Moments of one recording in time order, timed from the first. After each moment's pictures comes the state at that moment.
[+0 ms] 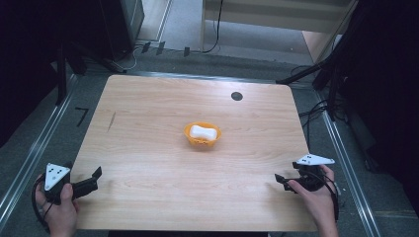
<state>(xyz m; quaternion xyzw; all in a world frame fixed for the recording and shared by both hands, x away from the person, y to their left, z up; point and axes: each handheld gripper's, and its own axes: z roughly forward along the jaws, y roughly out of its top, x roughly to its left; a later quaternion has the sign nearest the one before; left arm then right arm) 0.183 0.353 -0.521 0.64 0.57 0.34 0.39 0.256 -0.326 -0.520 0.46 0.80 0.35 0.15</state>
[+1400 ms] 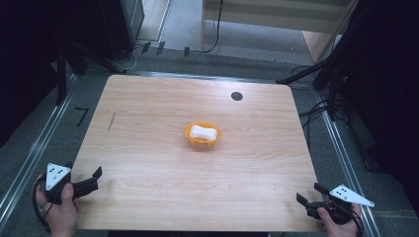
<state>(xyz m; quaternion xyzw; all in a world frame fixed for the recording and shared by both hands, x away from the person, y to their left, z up) 0.183 0.352 -0.521 0.64 0.57 0.34 0.38 0.177 -0.390 -0.550 0.49 0.72 0.45 0.18</state>
